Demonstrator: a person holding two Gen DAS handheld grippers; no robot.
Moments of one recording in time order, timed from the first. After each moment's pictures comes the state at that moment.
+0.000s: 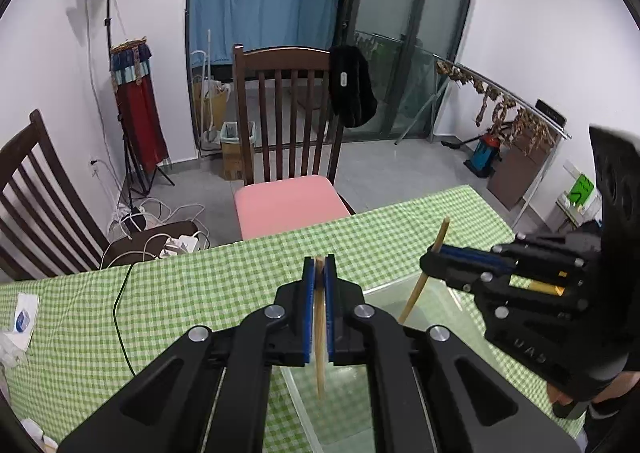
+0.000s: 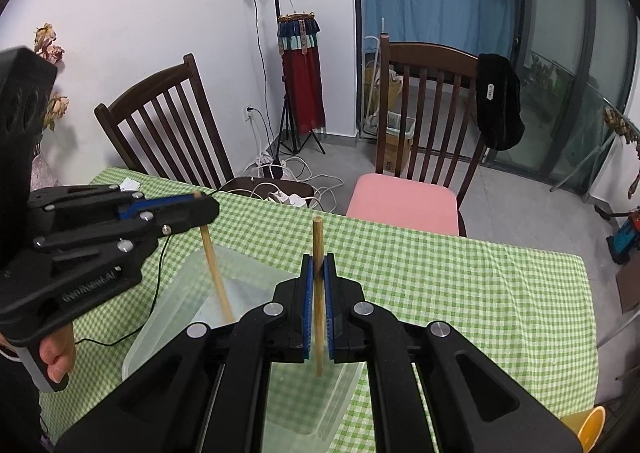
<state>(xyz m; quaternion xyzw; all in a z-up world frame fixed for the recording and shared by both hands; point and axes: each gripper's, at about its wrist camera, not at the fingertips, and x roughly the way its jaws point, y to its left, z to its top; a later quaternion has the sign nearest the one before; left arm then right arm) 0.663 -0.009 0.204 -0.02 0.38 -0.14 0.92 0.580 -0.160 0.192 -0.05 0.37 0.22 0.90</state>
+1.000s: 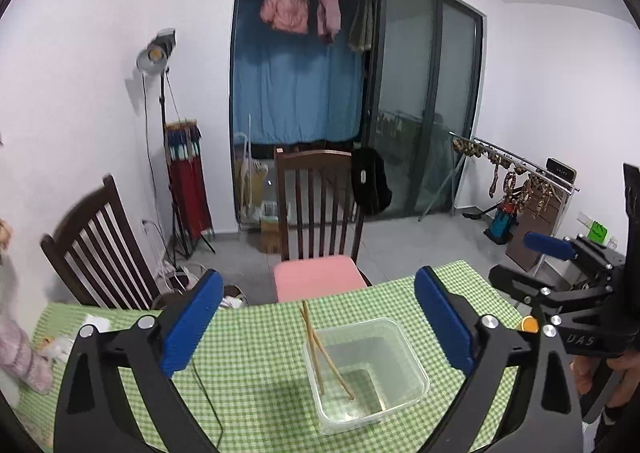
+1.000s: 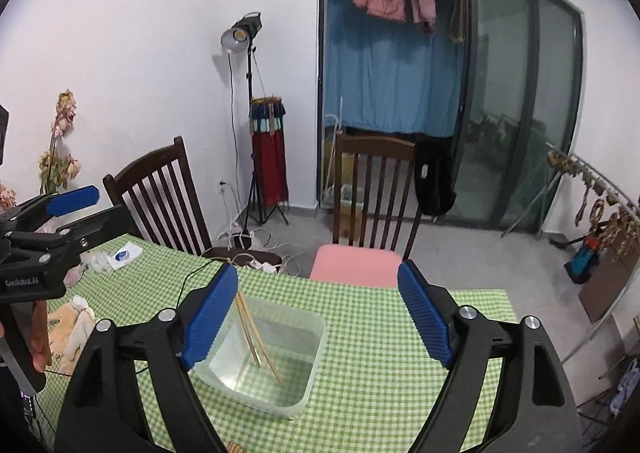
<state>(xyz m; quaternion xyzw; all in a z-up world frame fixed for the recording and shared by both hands) 0.507 0.010 0.358 -0.01 0.23 -0.07 0.97 0.451 -0.205 0.327 -0.05 0.24 0.15 0.96</state>
